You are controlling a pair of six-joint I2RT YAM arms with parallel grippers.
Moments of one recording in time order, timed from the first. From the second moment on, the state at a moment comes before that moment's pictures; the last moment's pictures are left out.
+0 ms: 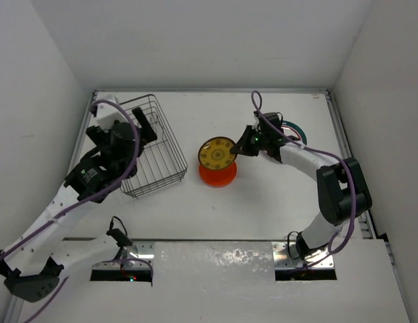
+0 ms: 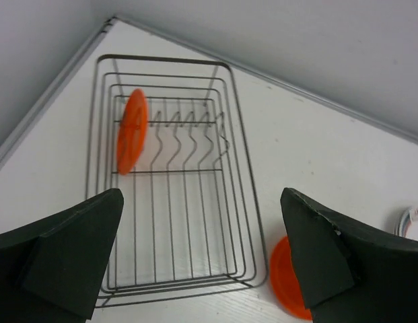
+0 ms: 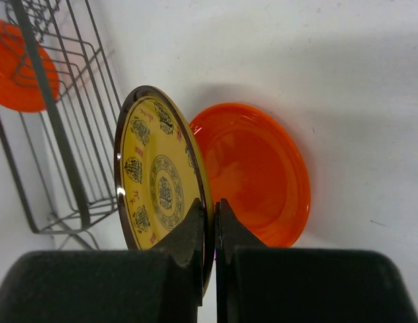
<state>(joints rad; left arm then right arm) -0.72 0.99 1.22 -0.68 -0.91 -0.54 0.32 1.65 0.97 -0.05 -0.37 0.71</state>
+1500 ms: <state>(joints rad) 0.06 1.71 1.33 -0.51 -0.27 -0.48 0.52 0.96 0.69 -0.48 0.14 0.45</state>
